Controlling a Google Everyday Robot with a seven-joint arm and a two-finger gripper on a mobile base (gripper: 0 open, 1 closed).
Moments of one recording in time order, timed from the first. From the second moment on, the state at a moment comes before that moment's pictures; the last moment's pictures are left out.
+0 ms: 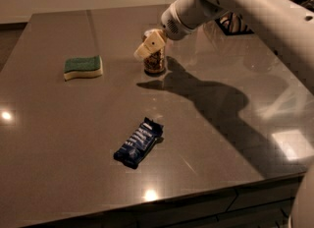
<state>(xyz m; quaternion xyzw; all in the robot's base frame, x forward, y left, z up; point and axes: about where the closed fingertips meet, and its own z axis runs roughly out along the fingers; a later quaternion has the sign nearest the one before) 0.691 -0.002 0.912 -0.44 0.81 0.15 0.34</state>
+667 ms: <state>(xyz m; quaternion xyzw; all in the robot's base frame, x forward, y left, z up) 0.685 0.012 0.911 -0.44 0.81 0.18 0.35</state>
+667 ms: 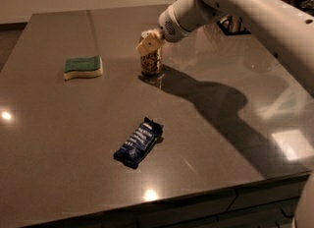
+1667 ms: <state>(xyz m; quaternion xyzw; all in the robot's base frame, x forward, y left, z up) 0.608 -0.003 0.956 -0.59 0.78 0.07 0.22</state>
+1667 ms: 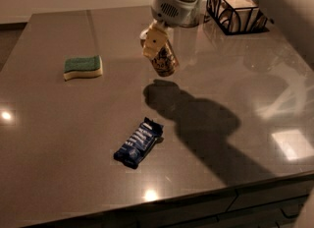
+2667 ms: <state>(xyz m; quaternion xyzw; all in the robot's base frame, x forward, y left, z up) 0.591 0.017 0.906 -0.69 0.72 -0.02 0.07</state>
